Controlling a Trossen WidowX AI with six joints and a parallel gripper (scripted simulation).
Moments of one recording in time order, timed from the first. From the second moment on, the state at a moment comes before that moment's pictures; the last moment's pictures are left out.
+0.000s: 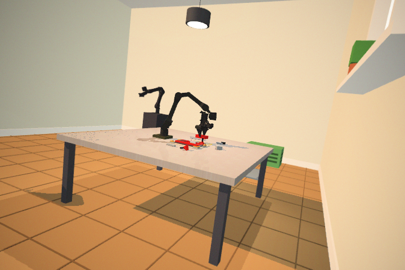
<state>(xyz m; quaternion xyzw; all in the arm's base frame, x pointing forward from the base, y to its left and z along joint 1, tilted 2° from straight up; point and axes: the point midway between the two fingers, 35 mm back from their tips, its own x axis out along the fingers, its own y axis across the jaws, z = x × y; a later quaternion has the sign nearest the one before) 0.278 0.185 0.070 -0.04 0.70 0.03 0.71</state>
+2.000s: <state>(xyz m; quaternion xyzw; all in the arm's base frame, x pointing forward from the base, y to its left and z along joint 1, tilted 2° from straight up) 0.277 0.184 0.032 -0.04 0.70 0.03 0.71</state>
